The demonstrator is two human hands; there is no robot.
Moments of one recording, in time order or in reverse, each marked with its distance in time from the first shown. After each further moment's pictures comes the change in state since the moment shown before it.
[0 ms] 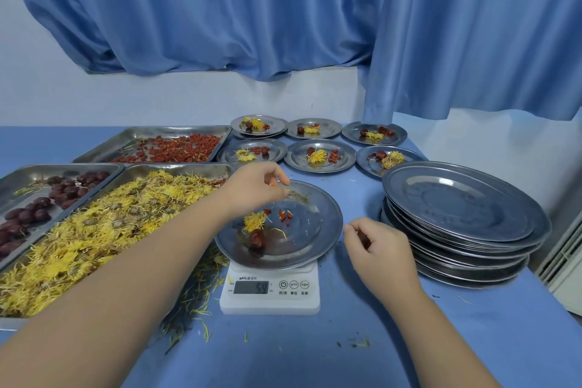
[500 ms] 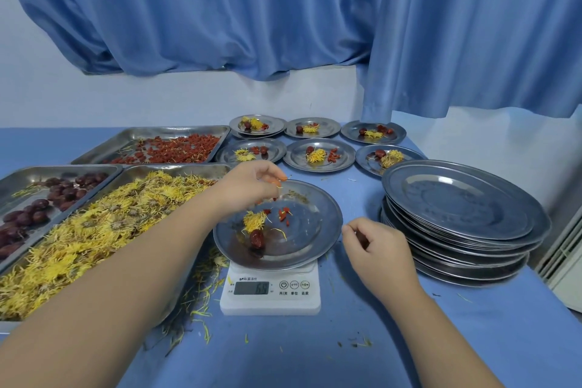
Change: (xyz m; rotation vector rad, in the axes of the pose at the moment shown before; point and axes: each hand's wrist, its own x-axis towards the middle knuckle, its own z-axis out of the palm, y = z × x) left_hand 0.003 -0.008 -0.007 -0.181 -0.049 -0.062; right_hand 0.001 0.002 0.002 0.002 -0.016 -0.009
